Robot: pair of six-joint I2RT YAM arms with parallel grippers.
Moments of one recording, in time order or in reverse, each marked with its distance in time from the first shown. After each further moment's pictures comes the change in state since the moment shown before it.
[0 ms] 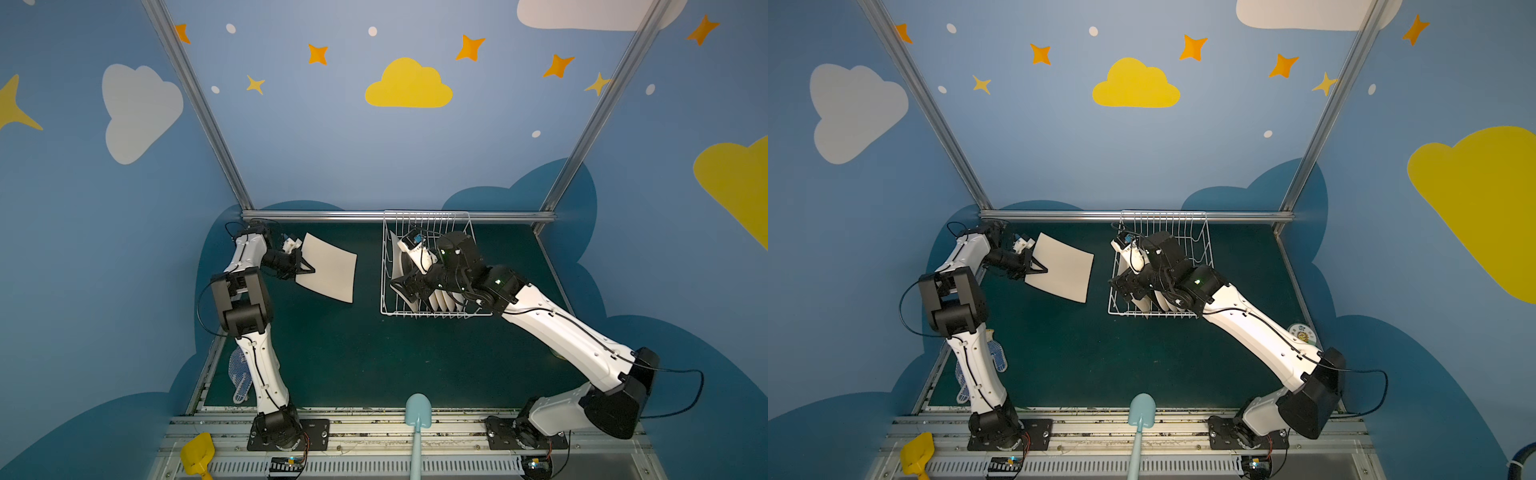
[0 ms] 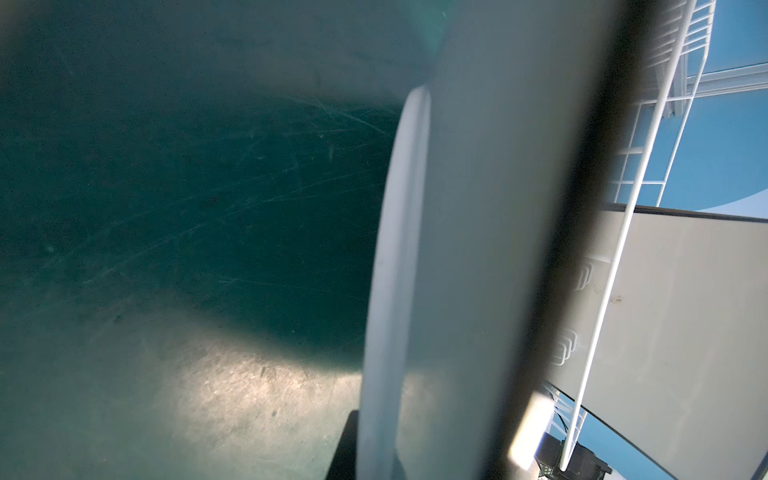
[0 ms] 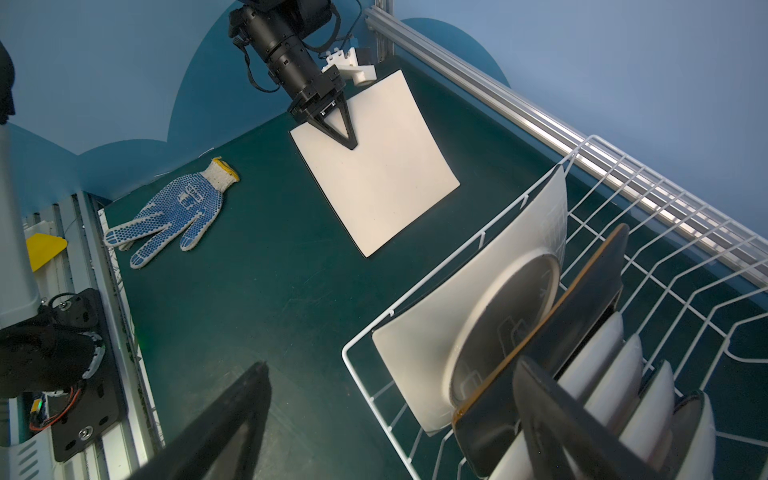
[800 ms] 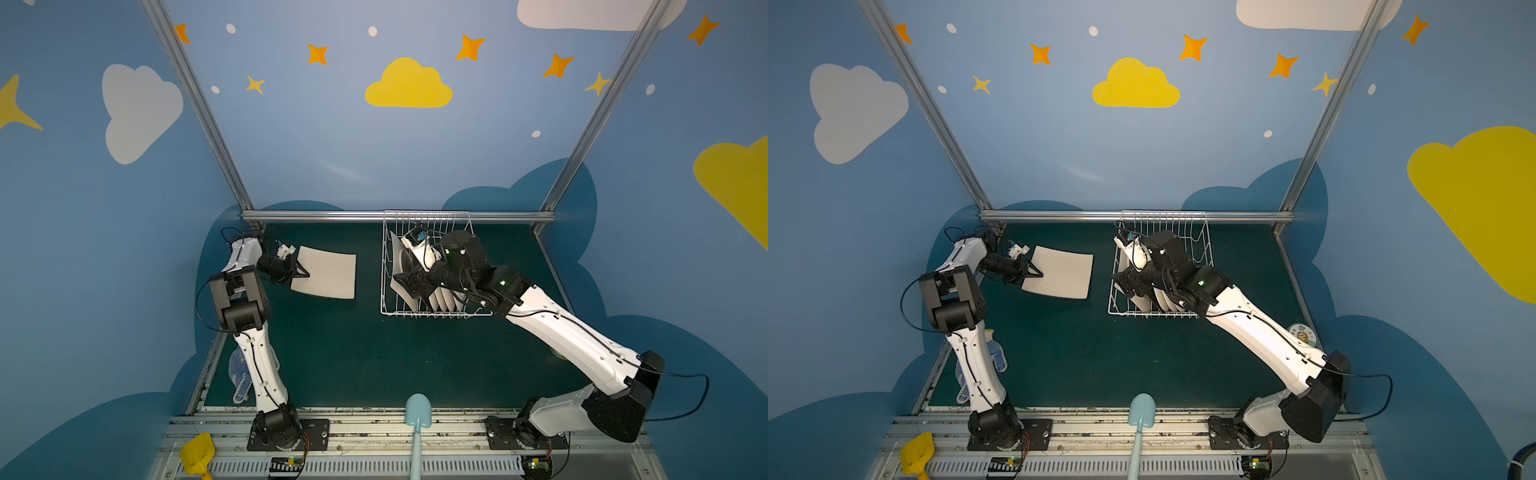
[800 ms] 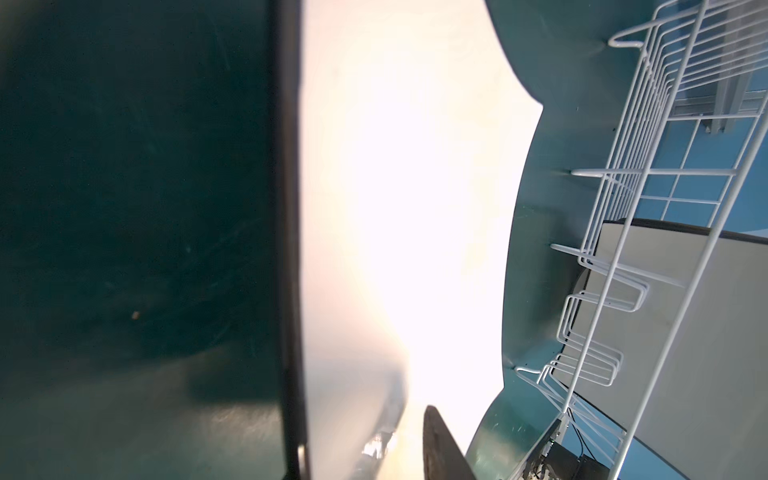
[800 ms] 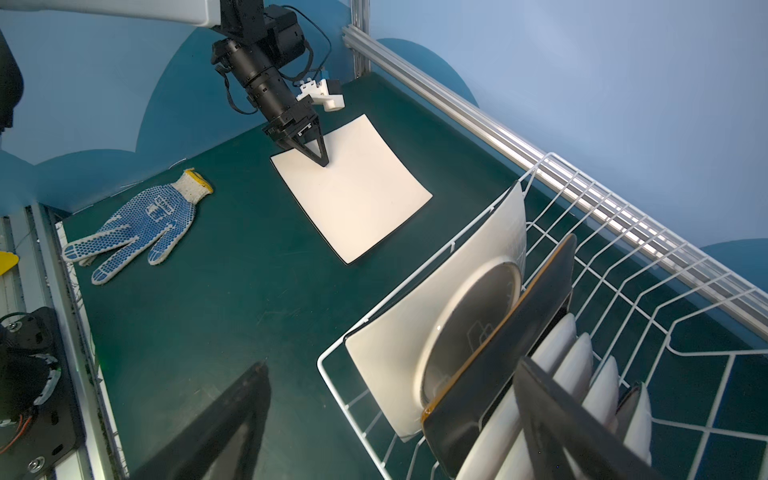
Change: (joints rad) left arm 0.042 0.079 0.035 0.005 -0.058 0.017; right arm 0.001 -0.024 0.000 0.021 0.074 -0.024
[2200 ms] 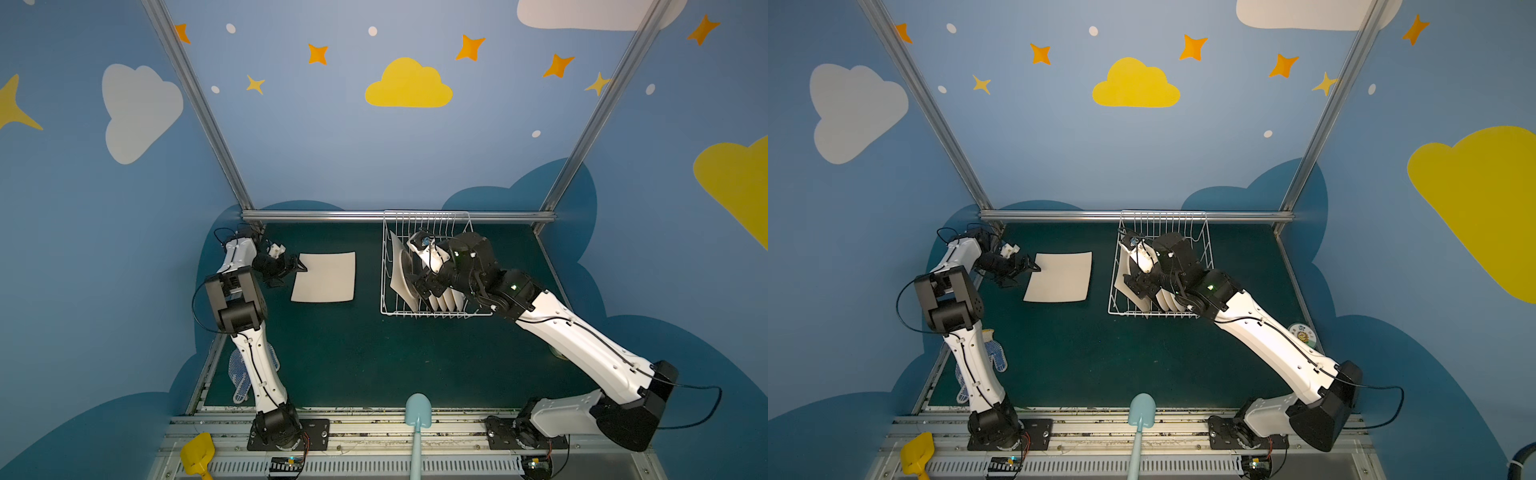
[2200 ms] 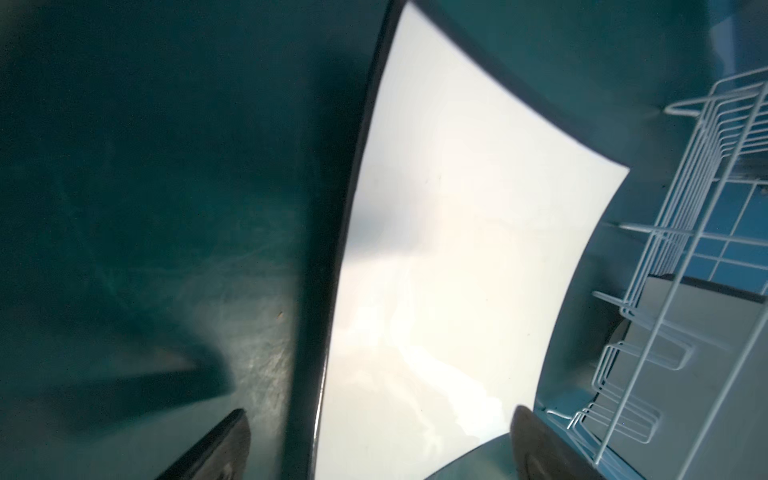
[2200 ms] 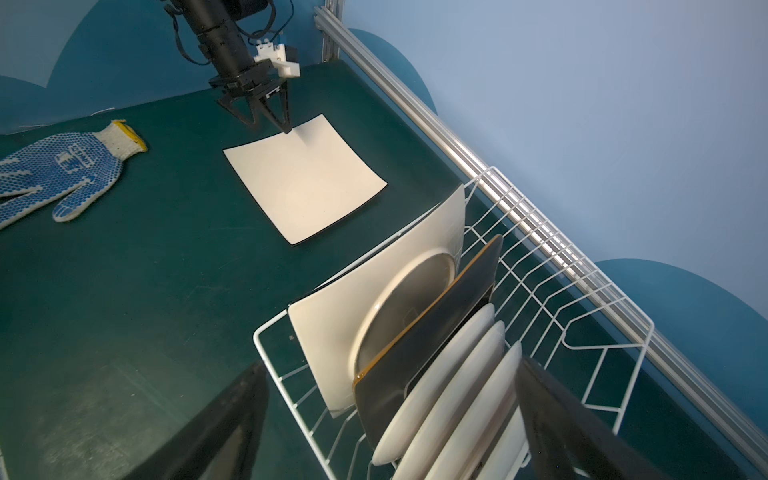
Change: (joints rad) left arm 0.039 -0.026 0.009 0.062 -0.104 -0.113; right arm -0.021 -0.059 -0.027 -0.033 0.093 -0.175
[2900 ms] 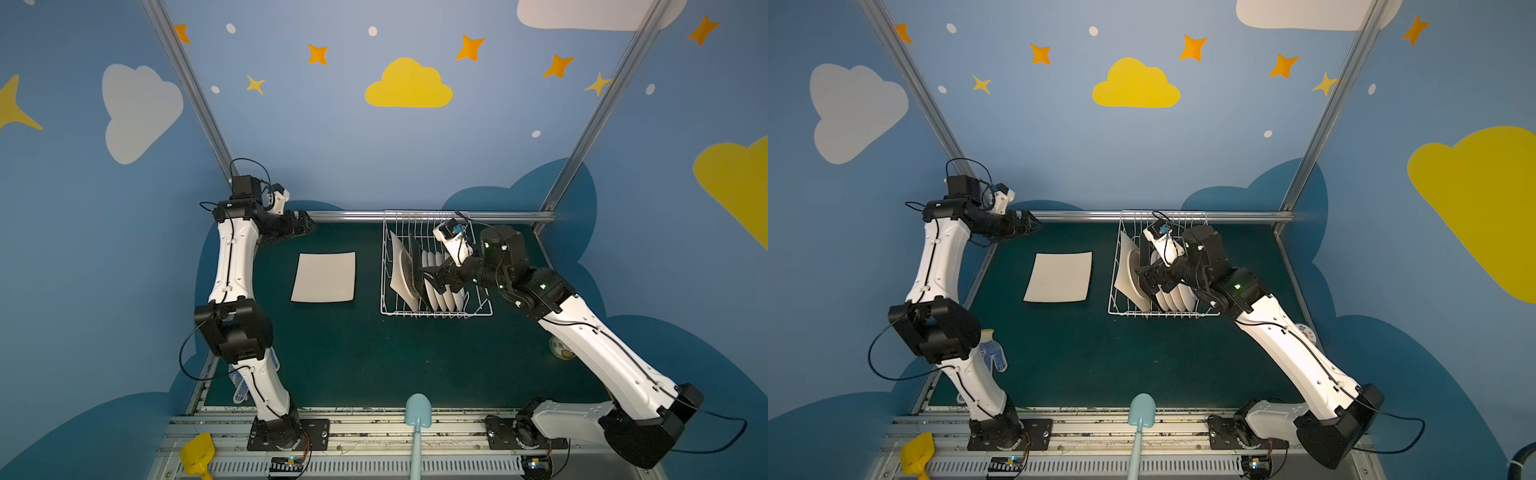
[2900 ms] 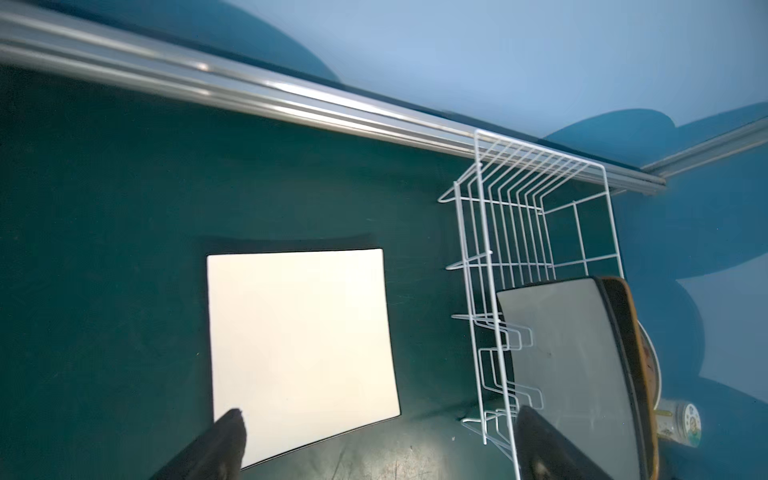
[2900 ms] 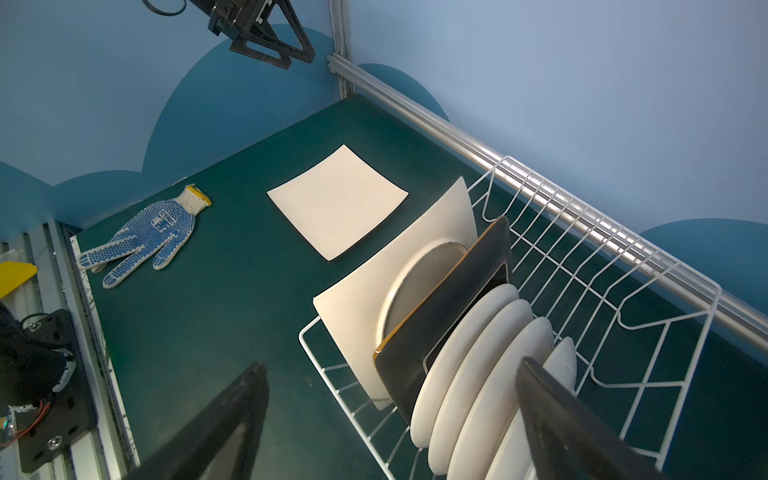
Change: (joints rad) left arm -0.223 -0.432 0.113 0.015 -0.101 -0.072; right arm -0.149 -0.100 -0.014 -0.031 -0.229 0.179
